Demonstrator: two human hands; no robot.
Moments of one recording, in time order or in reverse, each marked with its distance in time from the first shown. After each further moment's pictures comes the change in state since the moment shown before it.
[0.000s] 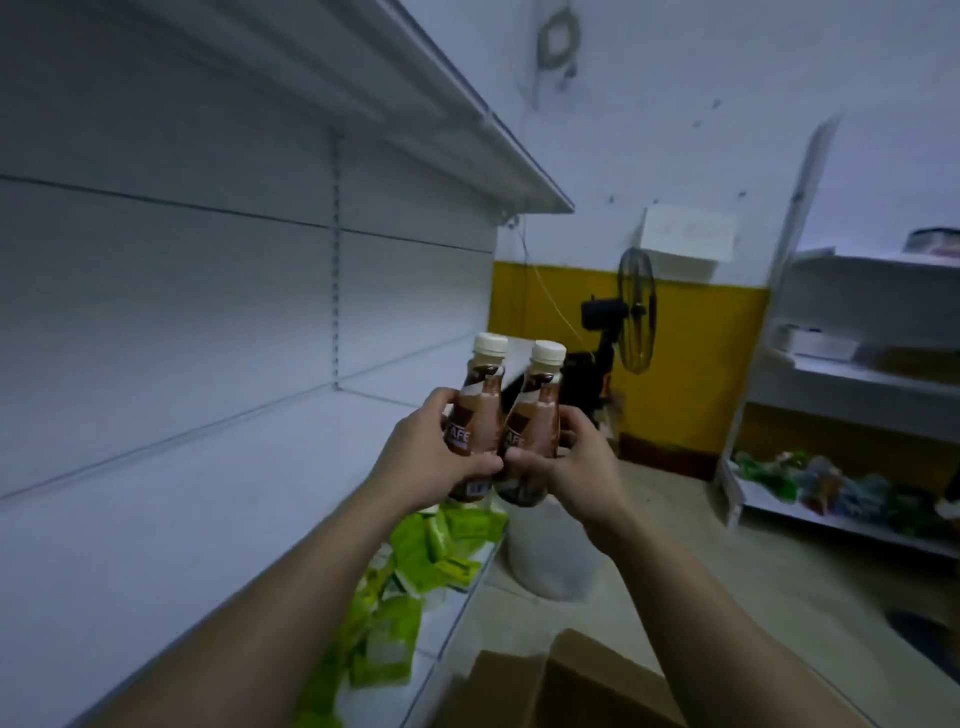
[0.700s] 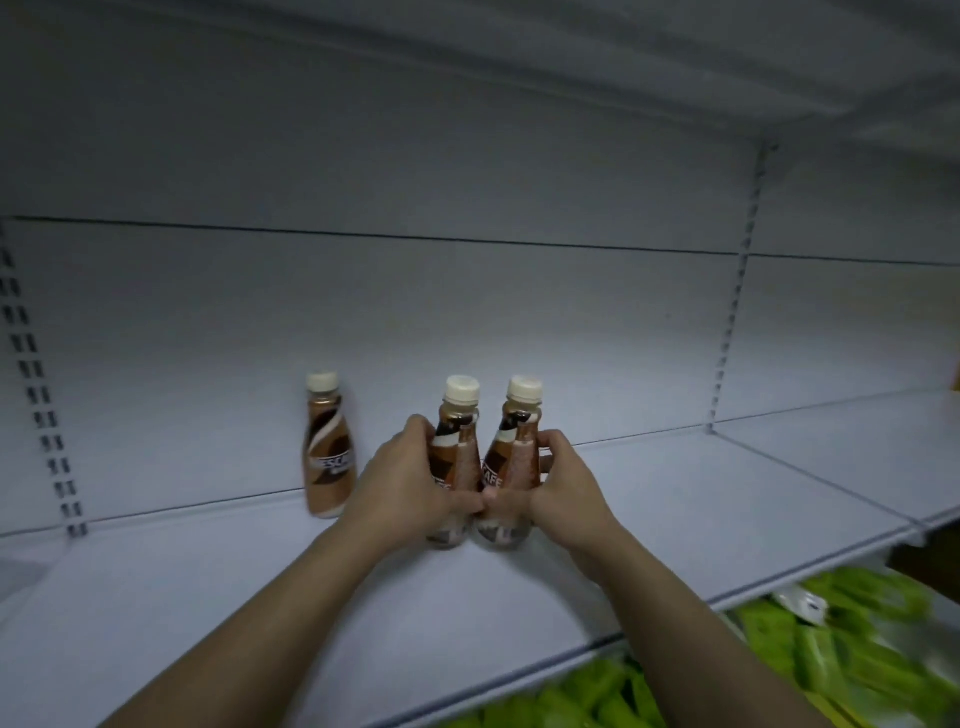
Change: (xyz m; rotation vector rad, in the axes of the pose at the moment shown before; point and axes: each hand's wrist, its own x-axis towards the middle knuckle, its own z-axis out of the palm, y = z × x) left_hand -0.142 -0.080 -0.242 0.638 0.515 -0.606; right_hand -0.017 -0.074 0.310 0.278 -0.829 -0.098
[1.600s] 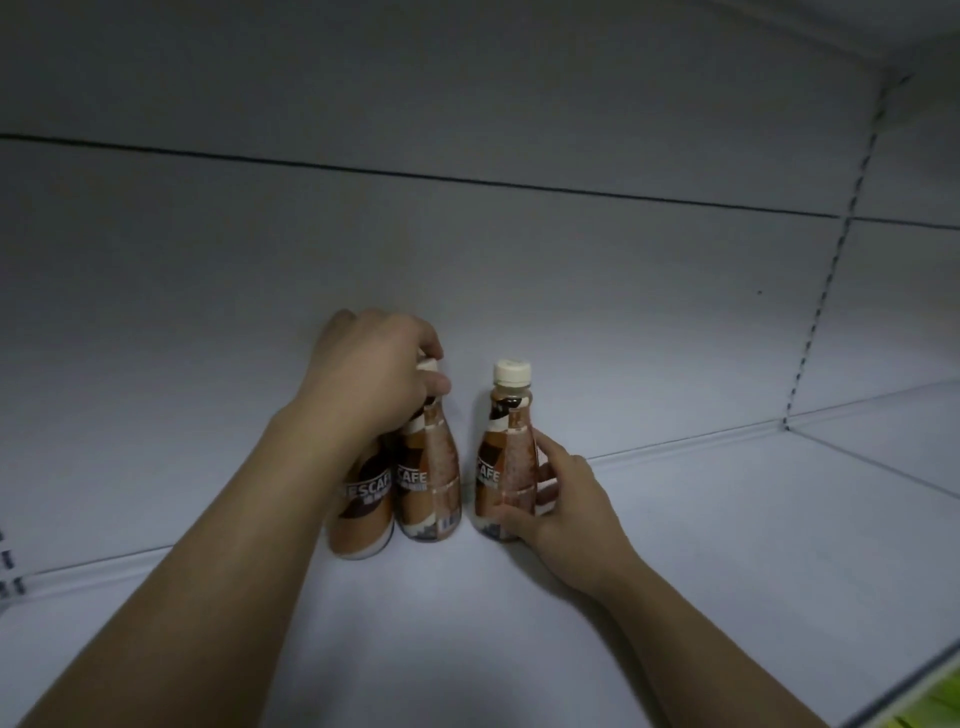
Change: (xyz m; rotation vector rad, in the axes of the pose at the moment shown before) left_hand 0.109 -0.043 -0.074 0.466 0.141 0.182; right_hand 0.064 0.035 0.074 -0.312 -0.007 -0.107
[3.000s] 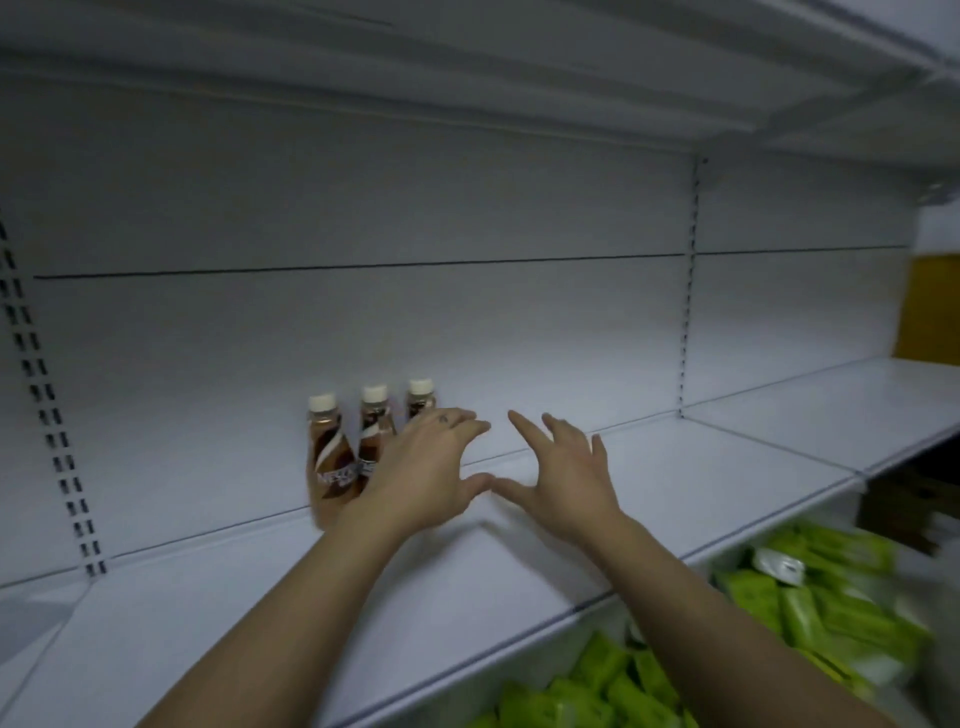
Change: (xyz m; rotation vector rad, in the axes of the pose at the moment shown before) left_hand -0.102 0.100 0.002 -0.046 -0.088 0.302; right_hand -0.077 -0.027 -0.089 -0.633 0.158 -0.067
